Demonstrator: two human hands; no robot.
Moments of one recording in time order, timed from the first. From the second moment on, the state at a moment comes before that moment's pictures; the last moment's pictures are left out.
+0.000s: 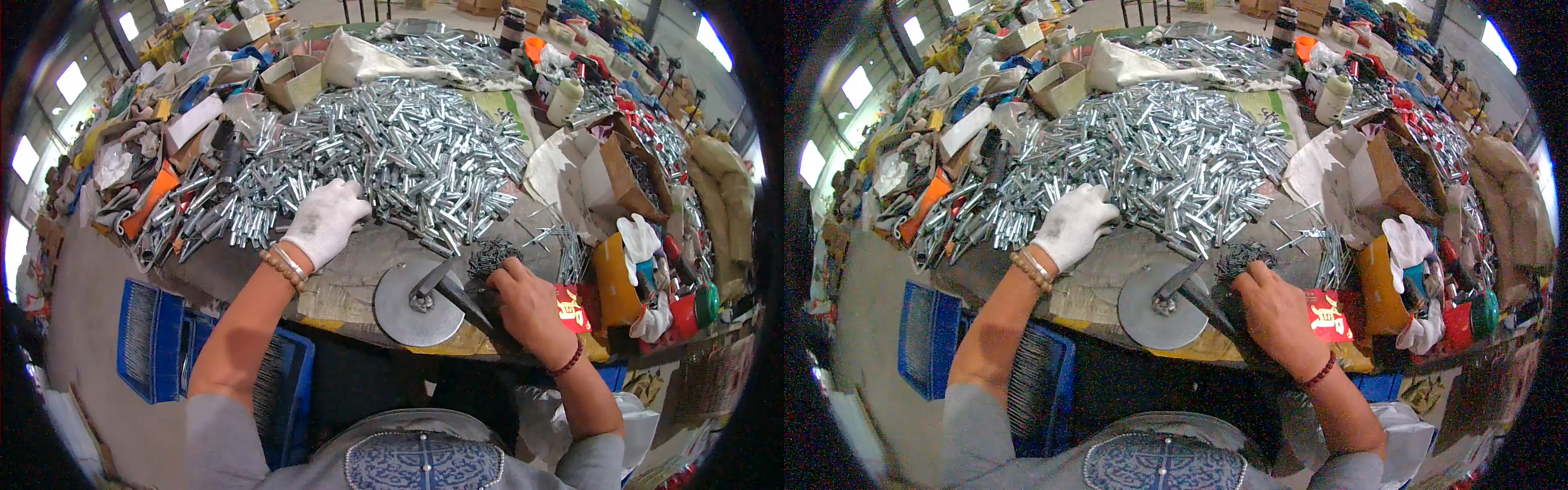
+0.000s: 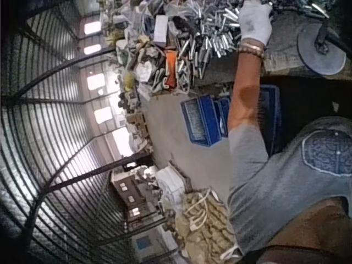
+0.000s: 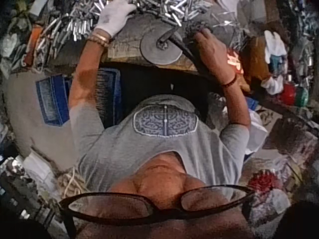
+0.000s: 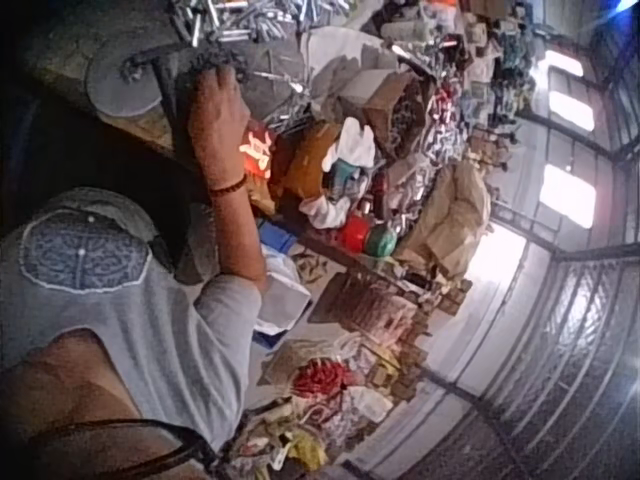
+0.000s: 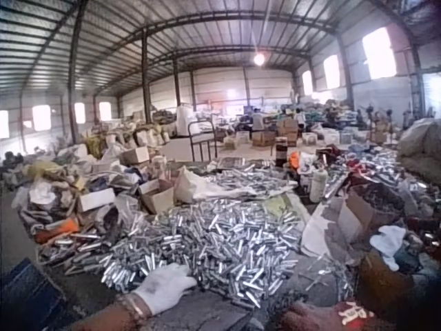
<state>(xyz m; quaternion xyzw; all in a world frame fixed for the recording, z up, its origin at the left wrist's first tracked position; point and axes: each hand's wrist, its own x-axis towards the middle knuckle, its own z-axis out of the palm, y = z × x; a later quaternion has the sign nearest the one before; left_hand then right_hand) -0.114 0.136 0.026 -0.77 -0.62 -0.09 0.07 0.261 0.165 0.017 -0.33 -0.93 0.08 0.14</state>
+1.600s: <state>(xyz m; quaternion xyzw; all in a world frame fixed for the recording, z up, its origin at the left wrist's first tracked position) 0.000 0.010 0.000 -0.69 -0.61 -0.37 -0.11 0.213 0.097 0.022 -0.23 -0.95 0.11 0.17</state>
